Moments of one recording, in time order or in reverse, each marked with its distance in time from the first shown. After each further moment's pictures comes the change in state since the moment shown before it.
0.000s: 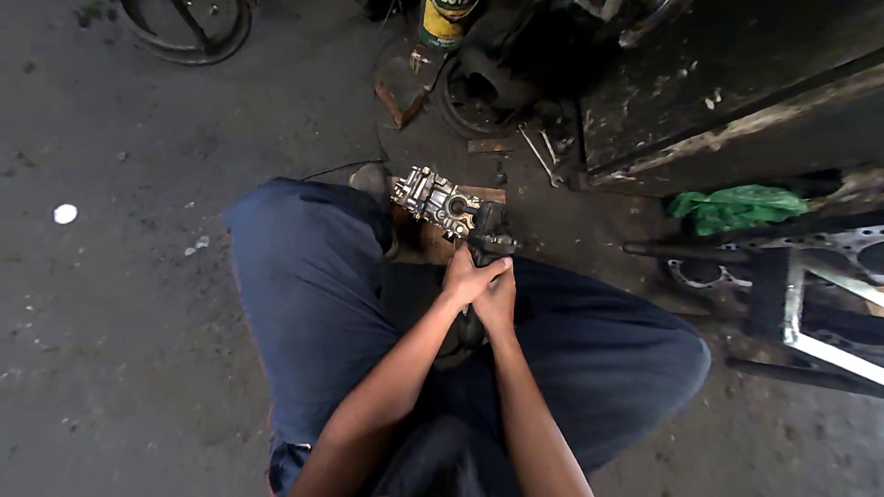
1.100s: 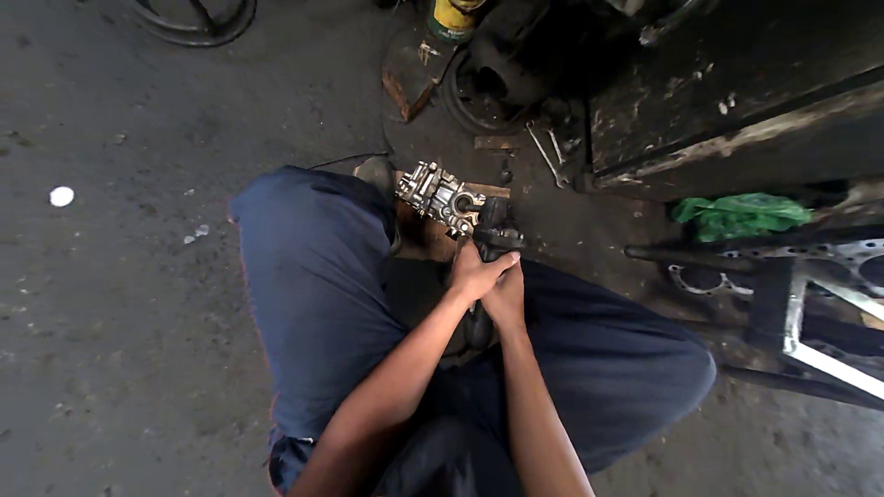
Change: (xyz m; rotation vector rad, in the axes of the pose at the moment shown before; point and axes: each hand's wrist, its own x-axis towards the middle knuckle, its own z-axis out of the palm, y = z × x) left_hand 0.000 0.010 0.002 -0.014 0.044 -0.039; right_hand 0.008 -0.009 -0.008 -0.053 -0.073 0.021
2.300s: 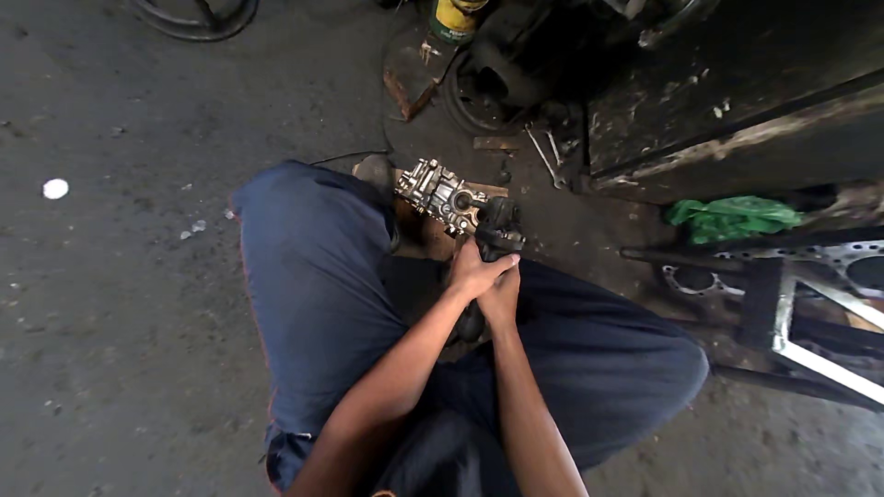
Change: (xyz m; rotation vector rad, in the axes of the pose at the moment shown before) left_hand 0.000 -0.006 0.000 0.088 -0.009 0.031; right_hand -0.004 0.015 0.013 0.138 0.080 -0.057
